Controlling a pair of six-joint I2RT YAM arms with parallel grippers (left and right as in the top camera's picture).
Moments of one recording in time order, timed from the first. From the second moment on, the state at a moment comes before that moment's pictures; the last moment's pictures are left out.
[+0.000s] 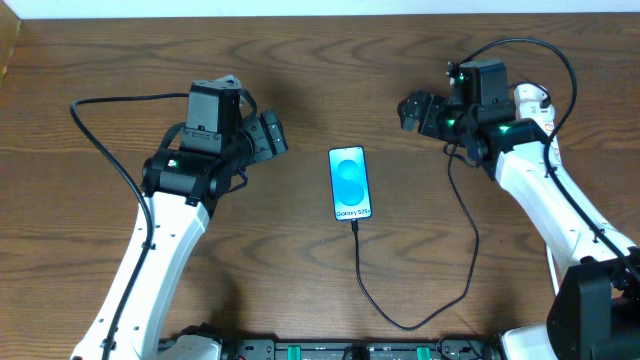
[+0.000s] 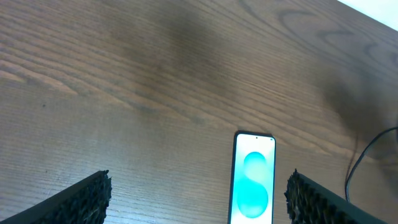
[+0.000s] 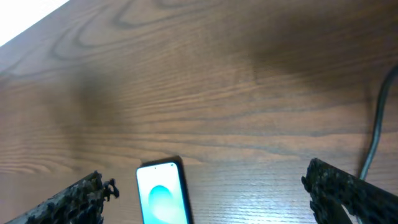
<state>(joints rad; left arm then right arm) -0.22 1.33 1.19 -0.73 0.04 -0.51 0.21 1.63 1.19 -0.43 -0.20 0.51</state>
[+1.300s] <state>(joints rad) -0.22 1.33 1.19 -0.73 0.04 -0.51 -0.37 1.84 1.62 -0.96 -0.19 0.22</state>
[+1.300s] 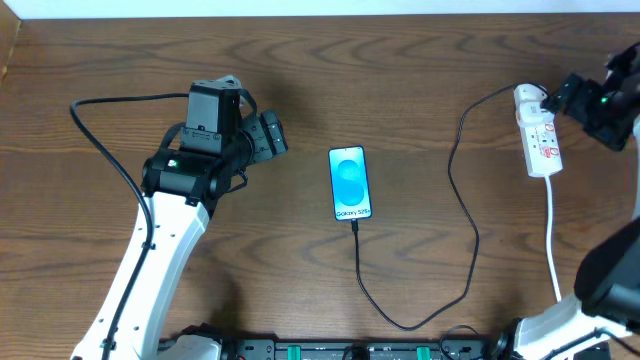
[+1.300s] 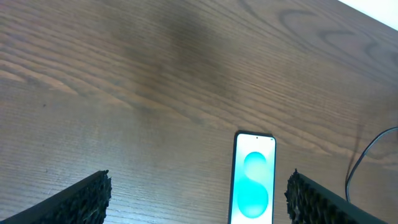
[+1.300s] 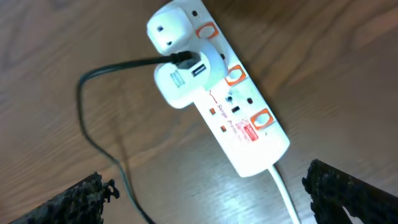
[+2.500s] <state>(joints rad) -0.22 1.33 1.19 -0.73 0.04 -0.51 -0.38 1.94 1.62 -0.85 -0.18 0.17</state>
